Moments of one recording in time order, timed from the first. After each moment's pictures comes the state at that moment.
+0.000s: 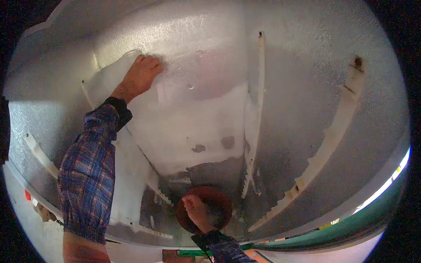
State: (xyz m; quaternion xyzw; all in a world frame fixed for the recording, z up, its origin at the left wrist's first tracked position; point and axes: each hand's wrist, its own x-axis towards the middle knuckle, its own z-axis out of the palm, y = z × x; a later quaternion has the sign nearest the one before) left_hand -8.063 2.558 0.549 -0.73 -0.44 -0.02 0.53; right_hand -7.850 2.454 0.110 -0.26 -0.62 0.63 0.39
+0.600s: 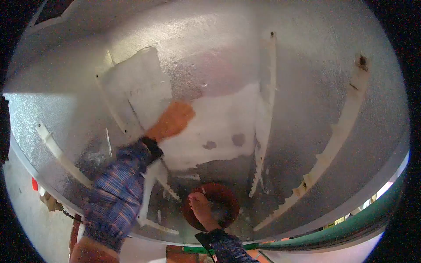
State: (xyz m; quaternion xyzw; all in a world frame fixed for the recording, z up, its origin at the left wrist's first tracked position) left_hand -8.036 2.542 0.411 -0.81 -0.42 -0.09 0.40; right_hand -7.842 2.435 0.137 -0.23 -0.50 0.76 0.34
